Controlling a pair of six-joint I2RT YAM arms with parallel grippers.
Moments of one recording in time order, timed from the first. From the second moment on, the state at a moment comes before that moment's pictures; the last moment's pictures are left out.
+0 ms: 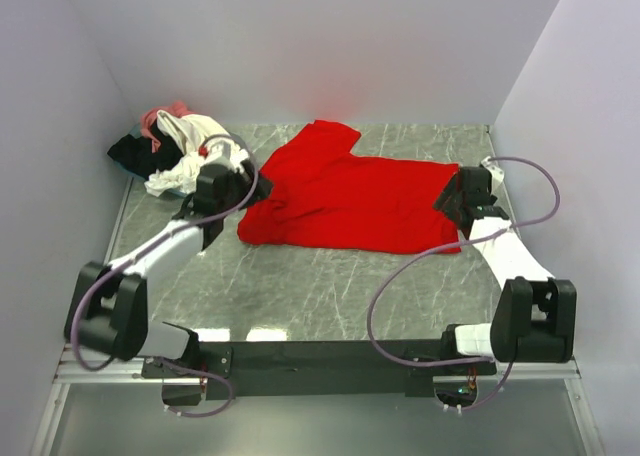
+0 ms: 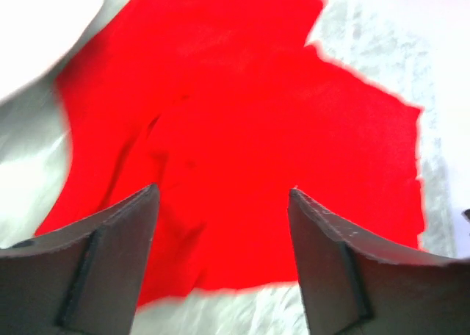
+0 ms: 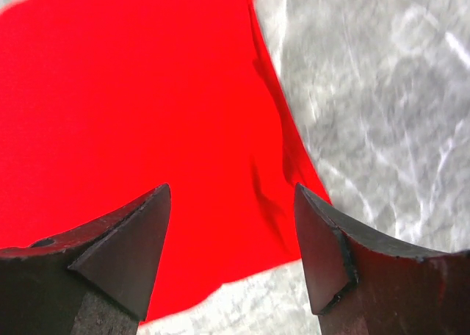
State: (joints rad) left arm -0.31 1.41 0.84 0.17 0.04 -0.66; right arm -0.04 1.33 0.85 -0.29 0.27 0.49
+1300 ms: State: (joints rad) left arm -0.30 1.42 0.60 0.11 -0.03 -0.63; right arm -0.15 1.23 0.62 -0.29 0.16 0.59
